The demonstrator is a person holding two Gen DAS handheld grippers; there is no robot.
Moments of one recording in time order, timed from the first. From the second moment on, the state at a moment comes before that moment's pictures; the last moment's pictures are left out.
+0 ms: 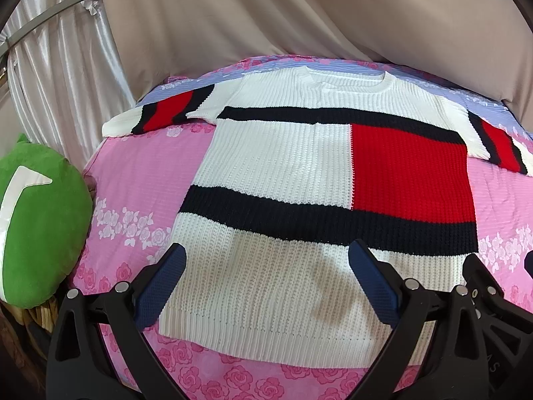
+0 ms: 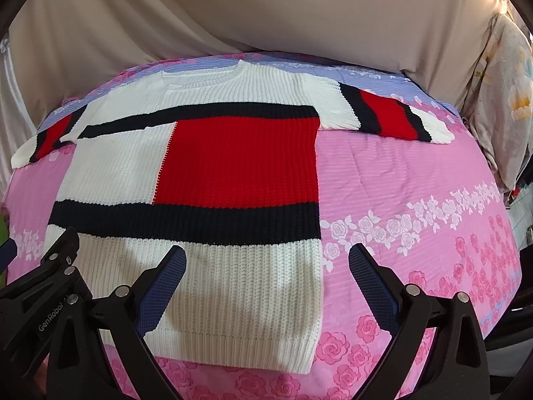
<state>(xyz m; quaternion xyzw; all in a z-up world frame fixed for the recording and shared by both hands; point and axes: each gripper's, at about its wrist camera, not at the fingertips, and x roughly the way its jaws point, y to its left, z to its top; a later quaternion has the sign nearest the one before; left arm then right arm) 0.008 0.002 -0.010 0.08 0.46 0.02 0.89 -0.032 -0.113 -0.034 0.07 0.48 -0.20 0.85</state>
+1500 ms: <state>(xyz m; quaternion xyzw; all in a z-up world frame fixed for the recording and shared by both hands) 0.108 0.002 -0.015 -0.03 0.48 0.00 0.88 0.168 -0.462 0.034 0.33 0.27 -0.05 0.90</state>
